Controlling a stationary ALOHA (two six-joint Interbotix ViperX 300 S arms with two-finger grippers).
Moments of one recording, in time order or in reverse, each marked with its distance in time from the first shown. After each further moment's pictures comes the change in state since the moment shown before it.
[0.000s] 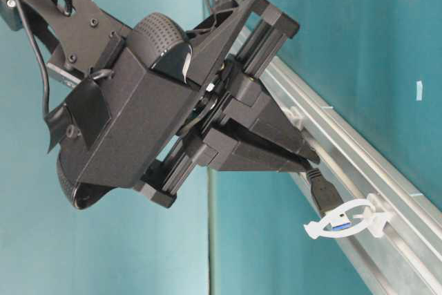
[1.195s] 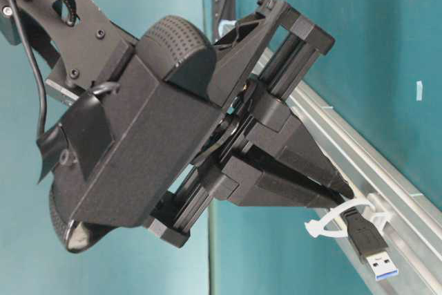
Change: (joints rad) left arm 0.002 0.262 -0.072 0.000 -0.298 -0.296; right arm 0.074 0.046 -0.060 0.026 -0.017 0.003
